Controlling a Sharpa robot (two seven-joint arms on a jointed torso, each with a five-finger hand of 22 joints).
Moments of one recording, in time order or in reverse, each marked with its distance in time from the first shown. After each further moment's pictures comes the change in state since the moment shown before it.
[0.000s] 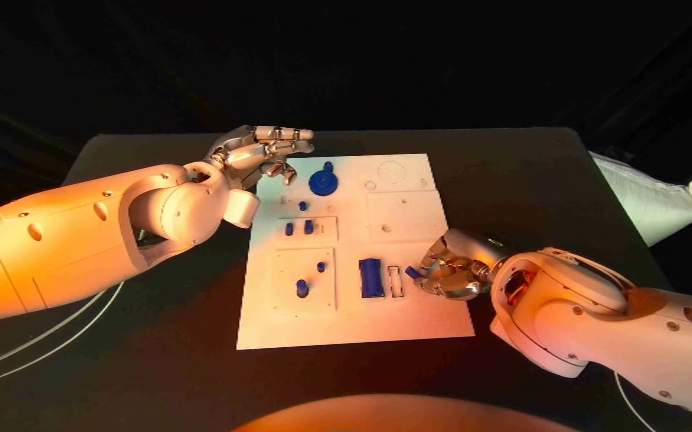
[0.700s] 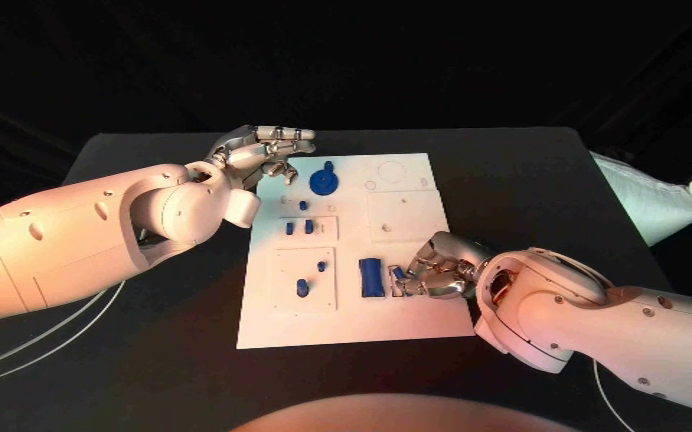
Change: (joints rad) left arm 0.000 0.002 0.000 0.002 0.000 0.003 -0.002; left_hand 0.000 0.000 0.000 0.000 0.000 0.000 0.000 0.000 0.000 0.000 0.000 0.000 0.001 0.000 0.000 0.000 0.000 0.000 0.000 0.000 0.000 0.000; right arm 0.001 0.055 0.000 -0.028 0.105 0.000 -0.006; right_hand -0.097 0.000 -0.096 0.052 0.100 0.022 -0.015 0.010 0.064 0.016 -0.009 0.021 0.017 0.000 0.000 0.008 0.000 0.000 0.008 0.000 0.004 0.000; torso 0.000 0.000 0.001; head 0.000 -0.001
